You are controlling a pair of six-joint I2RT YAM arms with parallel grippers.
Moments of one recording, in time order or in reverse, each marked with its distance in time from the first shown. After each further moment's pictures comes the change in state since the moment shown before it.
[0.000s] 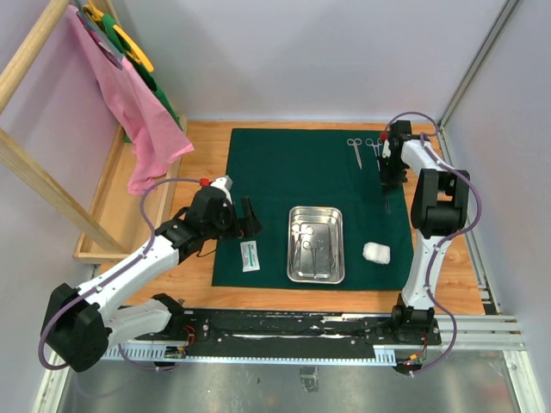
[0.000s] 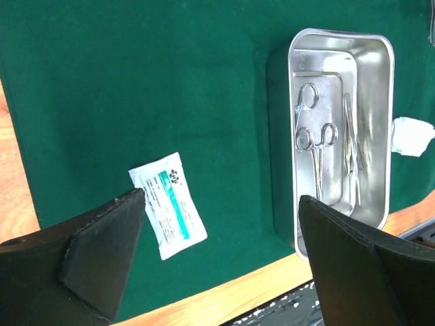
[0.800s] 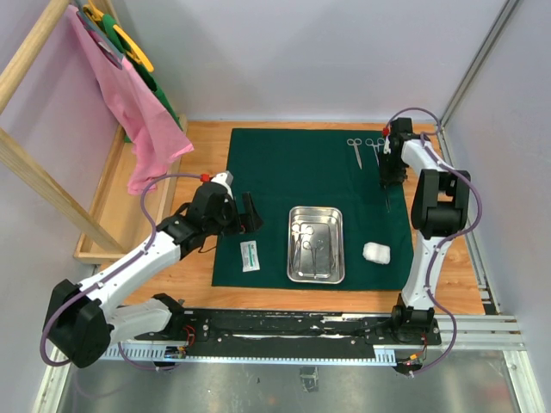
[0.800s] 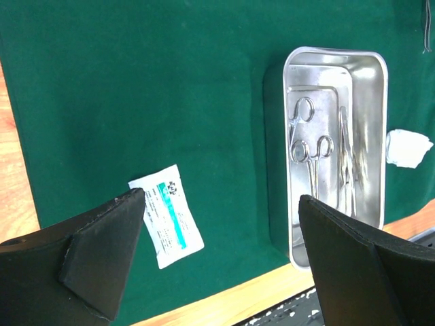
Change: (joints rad) left arm 0.000 0.029 0.039 -0.002 -0.019 0.000; right arm 0.002 0.004 0.004 0.069 0.023 0.025
